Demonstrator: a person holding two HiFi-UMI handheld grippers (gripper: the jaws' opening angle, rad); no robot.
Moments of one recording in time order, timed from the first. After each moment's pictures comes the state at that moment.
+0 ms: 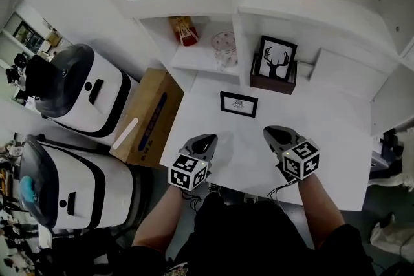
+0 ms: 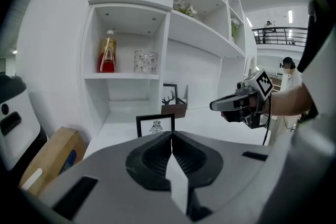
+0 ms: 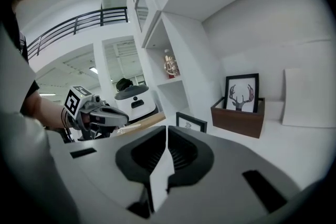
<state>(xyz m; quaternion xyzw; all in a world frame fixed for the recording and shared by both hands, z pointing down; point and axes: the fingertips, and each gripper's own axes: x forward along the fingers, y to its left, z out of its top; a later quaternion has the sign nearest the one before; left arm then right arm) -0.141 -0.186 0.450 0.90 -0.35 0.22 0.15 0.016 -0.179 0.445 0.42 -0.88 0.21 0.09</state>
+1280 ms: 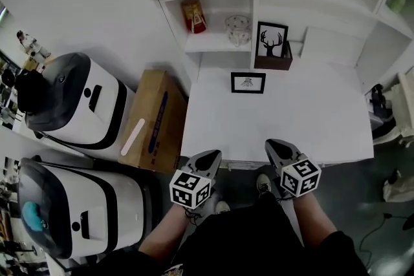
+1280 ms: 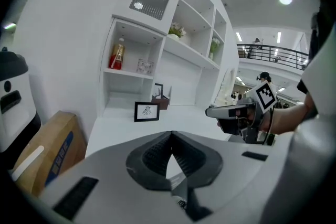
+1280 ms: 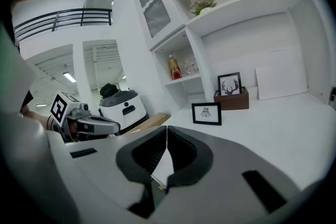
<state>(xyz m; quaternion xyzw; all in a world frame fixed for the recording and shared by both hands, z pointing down) -0.267 -0.065 0.430 0.93 -0.27 0.19 0.19 -0.118 -0.040 0.423 0.56 -0.79 0.23 0.05</state>
